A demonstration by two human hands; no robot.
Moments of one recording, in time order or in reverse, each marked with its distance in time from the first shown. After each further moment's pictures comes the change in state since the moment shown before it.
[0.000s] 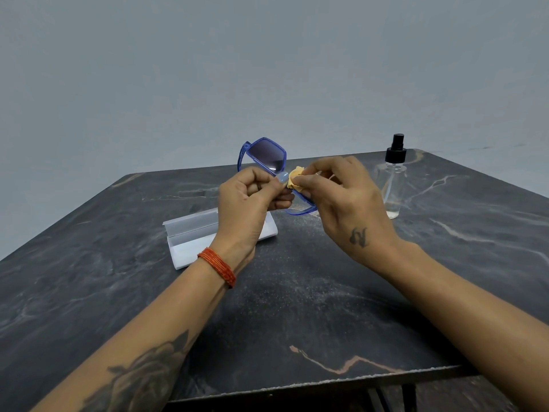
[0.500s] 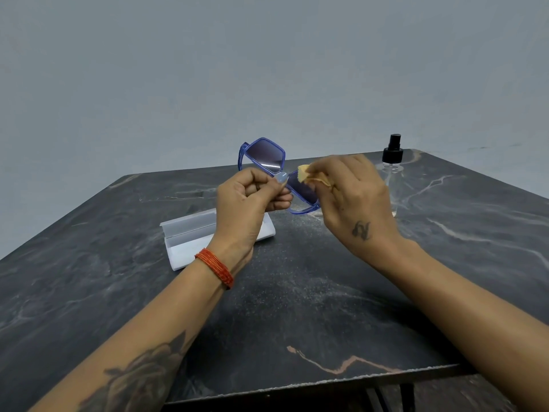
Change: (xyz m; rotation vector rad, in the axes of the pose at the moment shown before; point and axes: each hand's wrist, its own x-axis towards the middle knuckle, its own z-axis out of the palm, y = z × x) left_hand 0.001 -0.001 0.001 -0.040 -0.004 -0.014; right_hand 0.002 0.002 -0.003 -0.011 0.094 0.075
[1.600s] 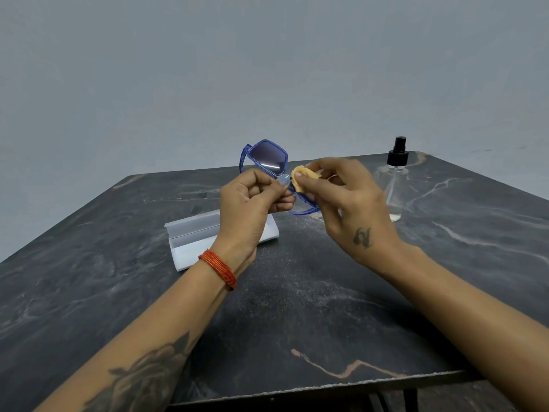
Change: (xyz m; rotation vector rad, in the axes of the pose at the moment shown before) left_hand 0.001 0.000 -0.003 0.008 0.000 -0.006; right_hand -0.006 0.003 0.008 0.090 -0.065 -0.062
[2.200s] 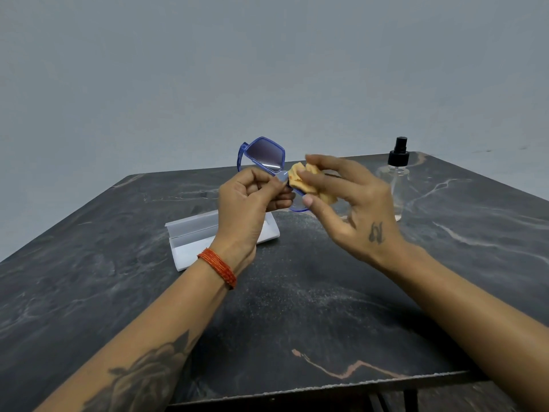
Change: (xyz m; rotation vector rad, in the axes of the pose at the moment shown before) left_hand 0.001 0.002 0.002 -0.083 0.021 -0.022; right_hand 0.003 -0.005 -0.007 0.221 0.022 0.106
